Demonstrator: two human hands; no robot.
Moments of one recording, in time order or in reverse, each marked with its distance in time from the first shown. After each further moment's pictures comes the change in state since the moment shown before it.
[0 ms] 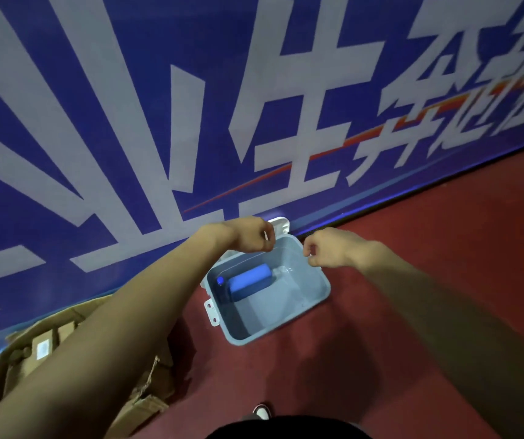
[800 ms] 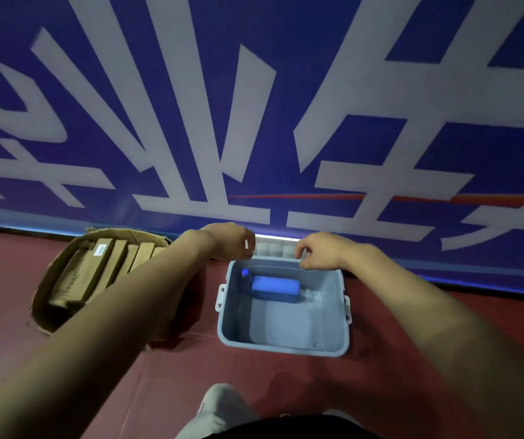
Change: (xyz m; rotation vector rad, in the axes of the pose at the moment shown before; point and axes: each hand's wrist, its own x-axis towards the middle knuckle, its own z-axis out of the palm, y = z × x) left_hand 0.080 -0.020 -0.001 -0.096 0.097 -0.576; right_hand 0.176 0.061 -0.056 -0.192 -0.226 -0.557
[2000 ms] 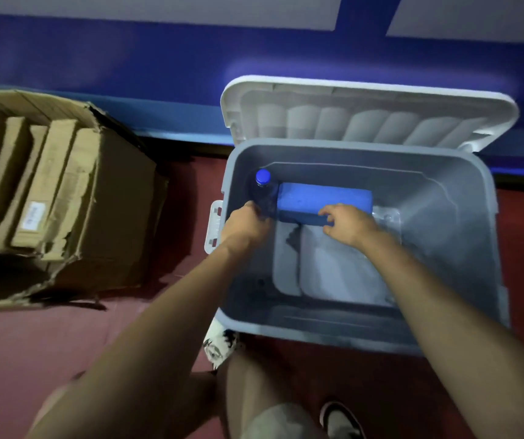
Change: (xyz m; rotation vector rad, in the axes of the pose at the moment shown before) left_hand 0.366 -0.144 0.433 -0.671 0.125 -0.571; right_hand 0.440 0.158 0.428 0.158 0.000 0.202
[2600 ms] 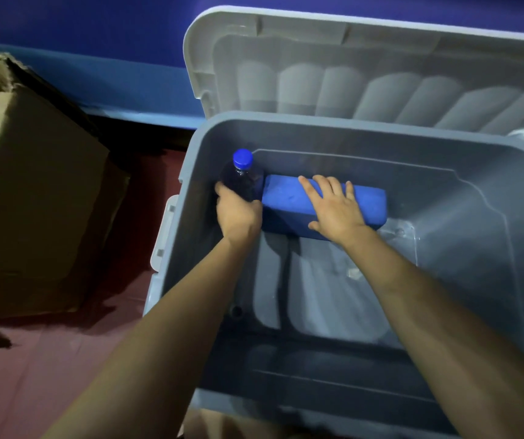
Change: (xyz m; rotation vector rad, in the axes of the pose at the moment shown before) left_hand 0.119 -0.008 0.097 -0.569 0.339 -0.119; right_hand 0.120 0.035 0.069 -0.393 0.308 -0.173
